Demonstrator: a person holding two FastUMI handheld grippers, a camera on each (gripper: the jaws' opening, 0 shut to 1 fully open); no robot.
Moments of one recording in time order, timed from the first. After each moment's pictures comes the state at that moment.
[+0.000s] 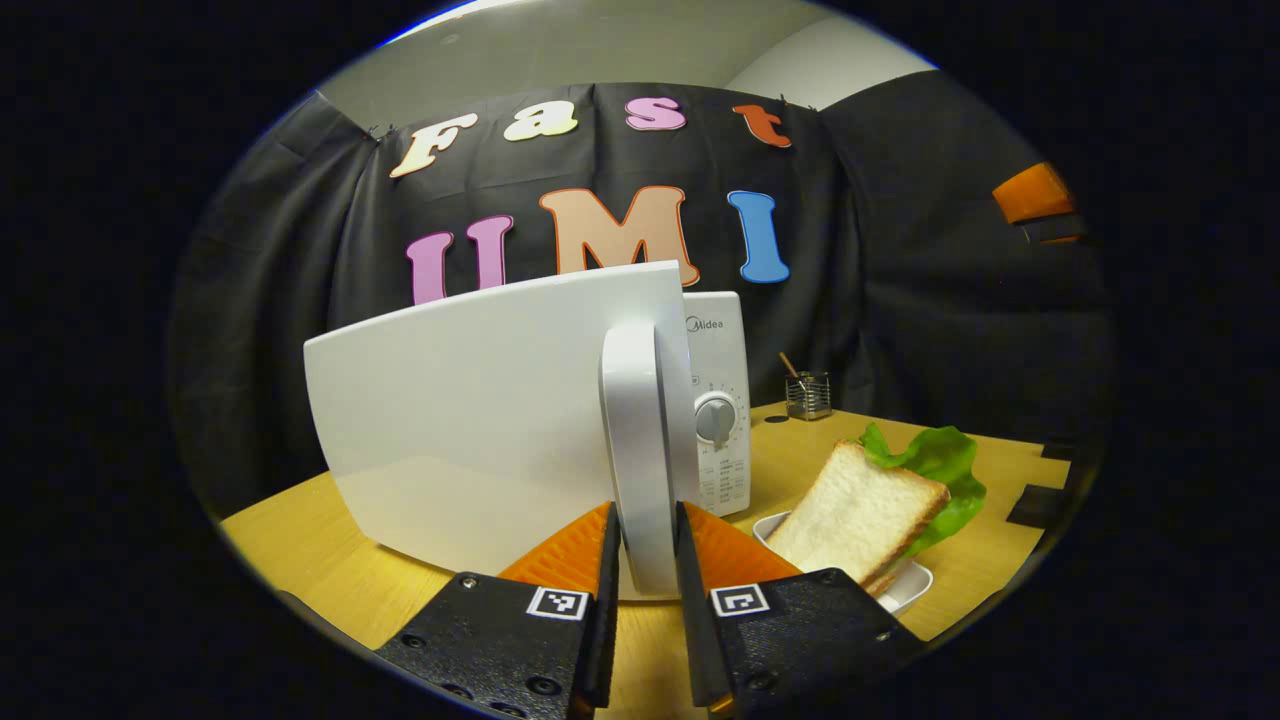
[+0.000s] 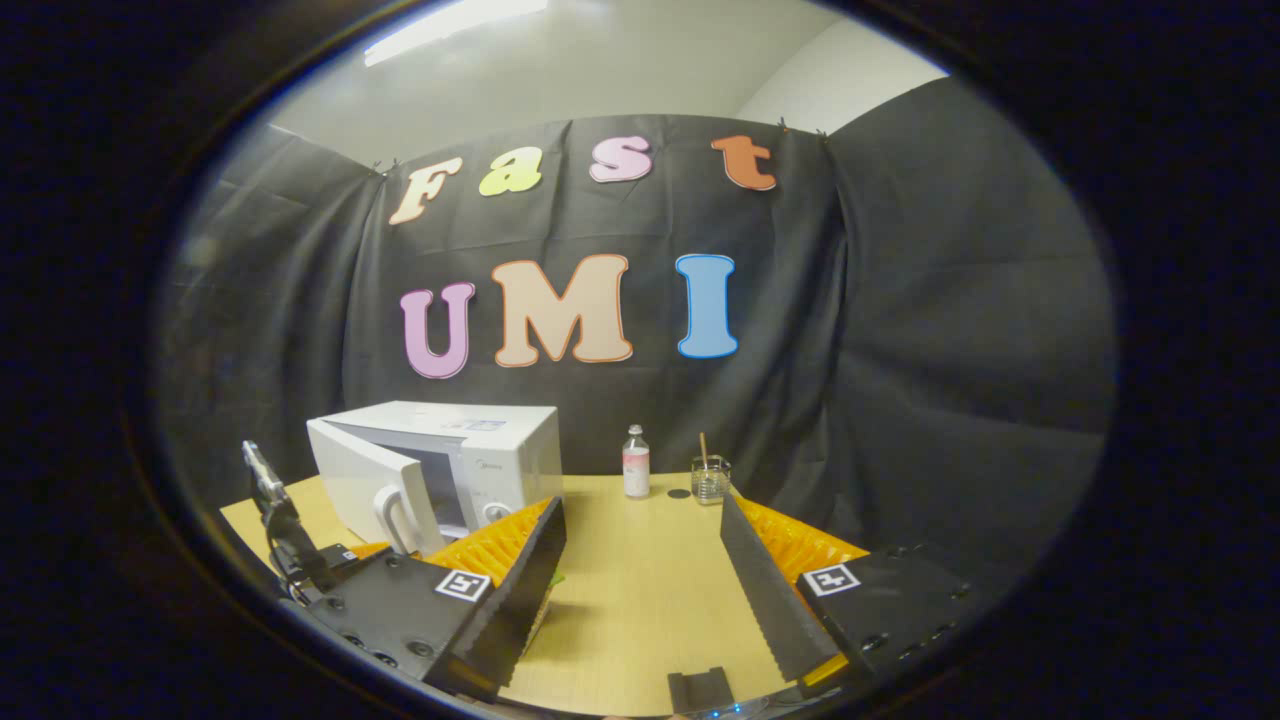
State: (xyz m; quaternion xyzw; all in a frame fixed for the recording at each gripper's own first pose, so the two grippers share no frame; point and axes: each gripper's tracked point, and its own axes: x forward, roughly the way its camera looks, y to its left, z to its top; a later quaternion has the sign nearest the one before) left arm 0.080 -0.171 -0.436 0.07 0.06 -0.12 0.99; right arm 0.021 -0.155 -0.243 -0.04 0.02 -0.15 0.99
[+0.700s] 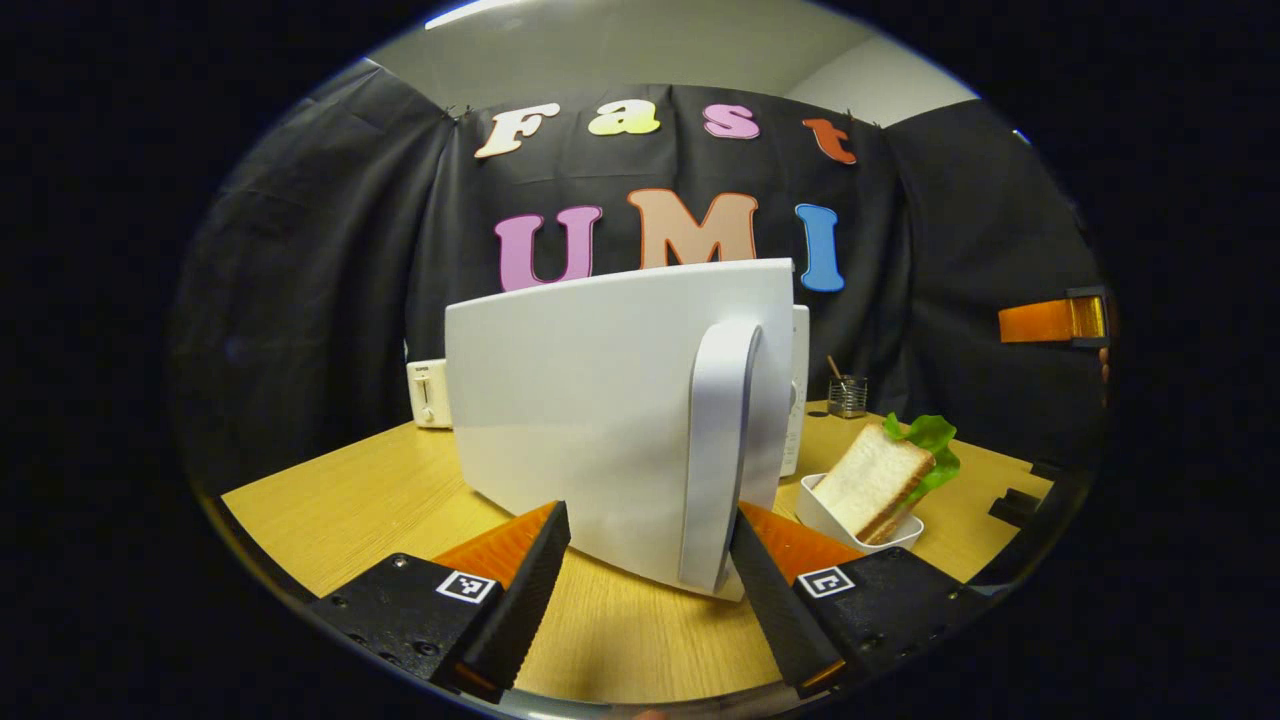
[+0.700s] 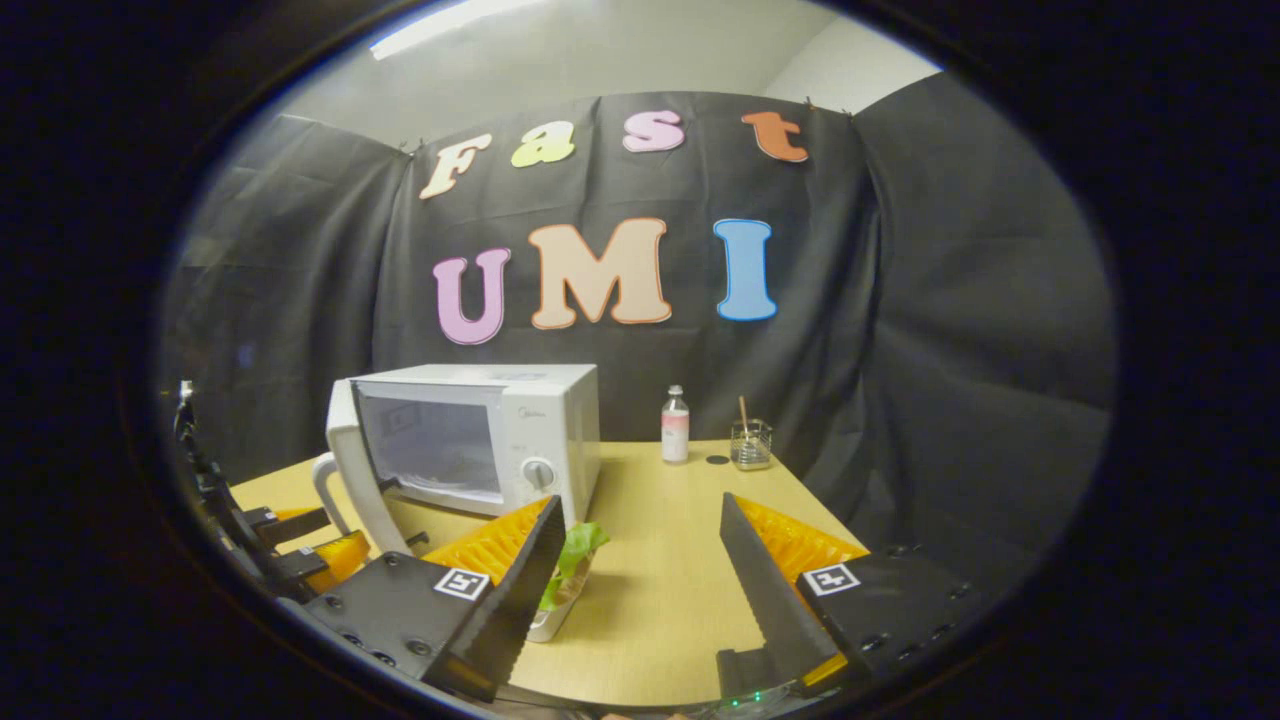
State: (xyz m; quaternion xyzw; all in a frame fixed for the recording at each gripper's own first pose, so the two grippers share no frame) left arm 0.003 -0.077 -0.430 0.00 0.09 -0.04 1.00; right arm 0.029 -0.121 -0.305 -0.03 0.06 -0.11 0.99
